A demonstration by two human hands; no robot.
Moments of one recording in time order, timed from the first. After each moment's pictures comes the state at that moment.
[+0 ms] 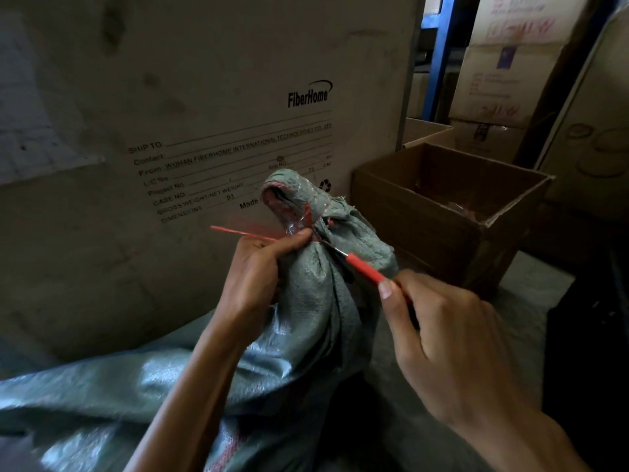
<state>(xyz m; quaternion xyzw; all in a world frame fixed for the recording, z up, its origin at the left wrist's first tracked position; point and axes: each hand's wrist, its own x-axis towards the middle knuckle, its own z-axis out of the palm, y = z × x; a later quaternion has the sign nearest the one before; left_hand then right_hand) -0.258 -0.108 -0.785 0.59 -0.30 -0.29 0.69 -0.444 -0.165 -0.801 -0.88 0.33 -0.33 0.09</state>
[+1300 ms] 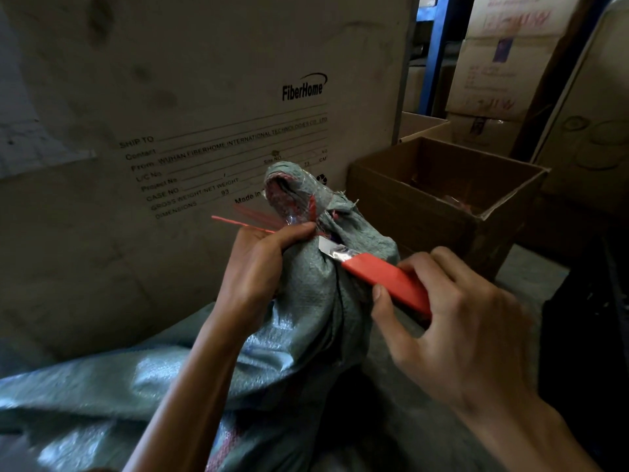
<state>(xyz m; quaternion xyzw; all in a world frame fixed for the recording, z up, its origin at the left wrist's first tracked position) -0.256 -0.116 -0.788 0.62 -0.29 -0.26 0.68 -0.451 -0.172 -0.805 -0.86 0.34 -0.37 0.02</state>
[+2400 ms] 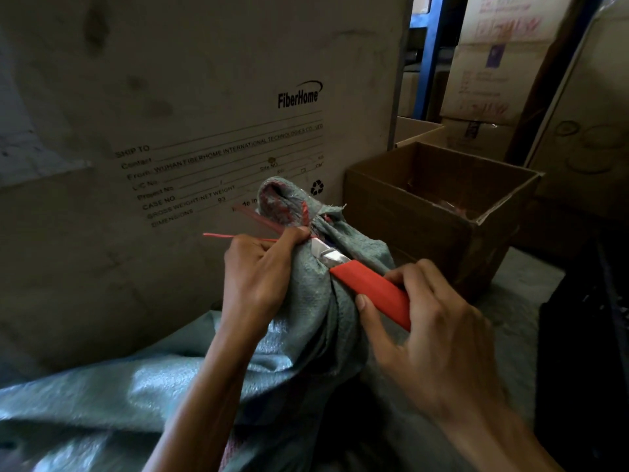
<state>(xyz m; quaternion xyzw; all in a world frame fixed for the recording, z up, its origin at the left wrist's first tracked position) -0.251 -0.123 -0.798 0.67 -0.32 -0.14 0.65 -0.438 -0.171 -0.821 -0.85 0.35 -0.38 0.08</state>
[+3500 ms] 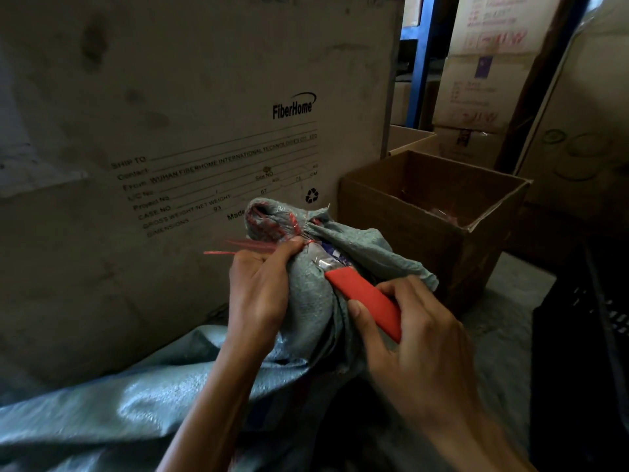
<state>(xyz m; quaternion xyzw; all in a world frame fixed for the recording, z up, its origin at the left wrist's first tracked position) -0.256 -0.131 -0.808 0.64 -0.28 -0.17 0.70 -0.432 -0.172 -0.834 -0.82 0.36 -0.42 0.13</state>
